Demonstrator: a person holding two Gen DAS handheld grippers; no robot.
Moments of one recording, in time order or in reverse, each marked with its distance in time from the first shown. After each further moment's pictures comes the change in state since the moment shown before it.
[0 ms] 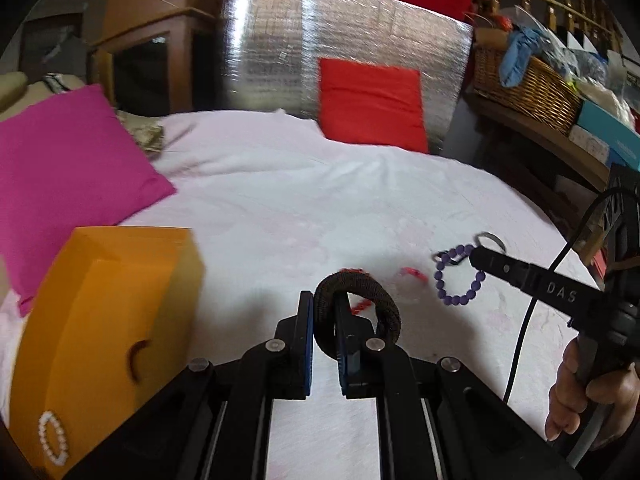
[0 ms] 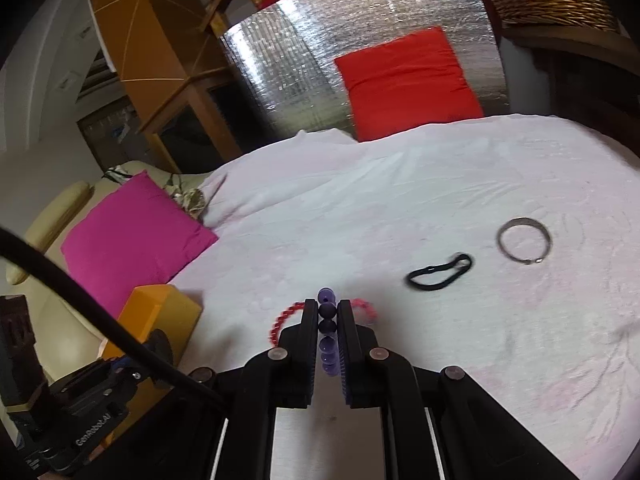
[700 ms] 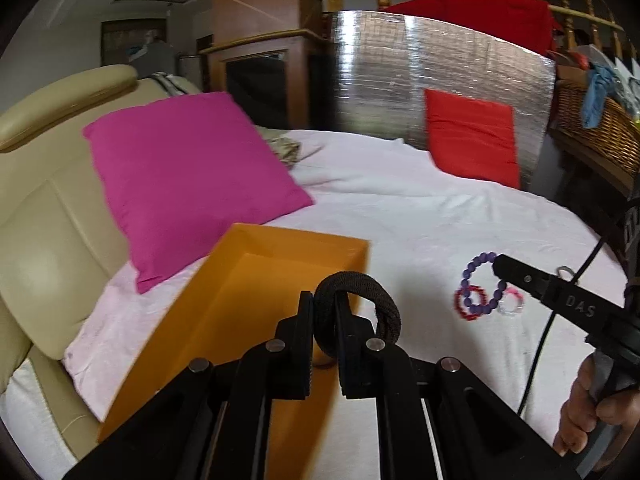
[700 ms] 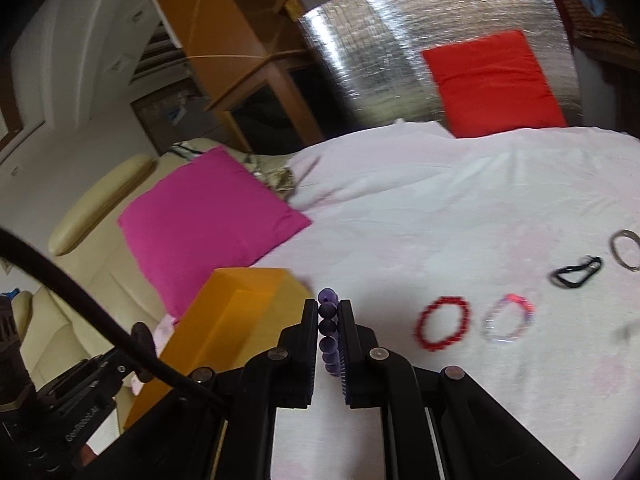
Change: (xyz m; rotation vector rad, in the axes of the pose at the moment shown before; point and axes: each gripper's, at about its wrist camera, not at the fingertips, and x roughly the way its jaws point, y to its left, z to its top) left arm -0.080 0.086 -0.009 -0.114 -0.063 0.313; right arm 0.019 0.116 -0.014 -0.097 0.023 0.212
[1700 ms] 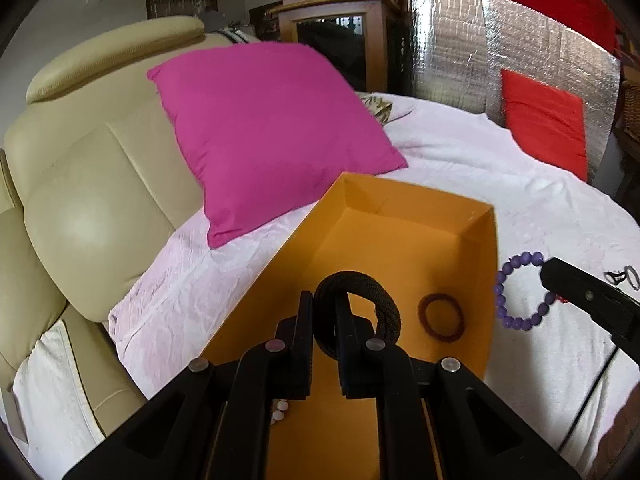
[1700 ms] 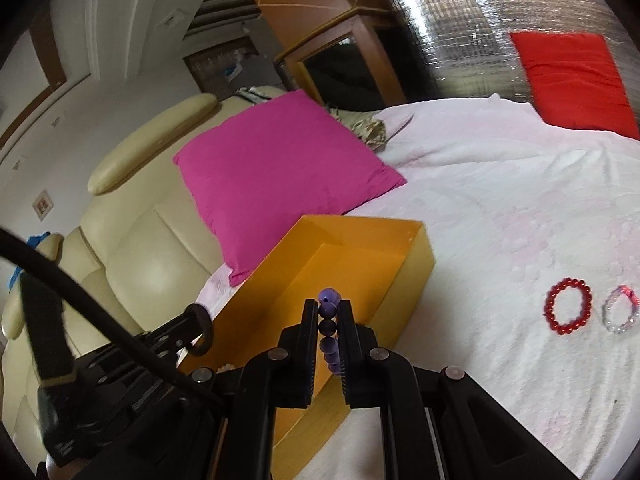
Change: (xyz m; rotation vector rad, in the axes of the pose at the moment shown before) left arm 0.036 0.085 -0.029 -0.082 0.117 0.186; right arm 0.049 0.094 -0.036 -0.133 0.129 0.158
